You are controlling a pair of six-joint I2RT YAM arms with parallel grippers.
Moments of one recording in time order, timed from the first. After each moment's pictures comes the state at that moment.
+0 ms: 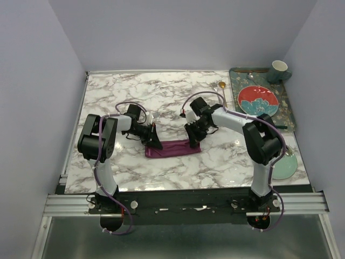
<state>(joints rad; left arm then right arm) -0.20 1.92 1.00 -0.42 0.93 -0.13 0.58 1.93 1.33 -0.67 -0.40 -0.05</state>
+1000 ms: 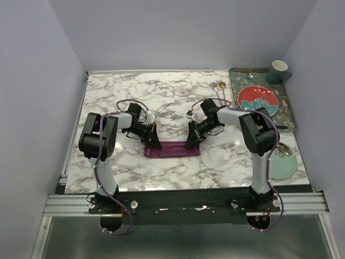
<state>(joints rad) -0.20 1.94 1.05 -0.51 0.93 0.01 0.44 2.05 1.29 -0.57 -1.03 0.12</state>
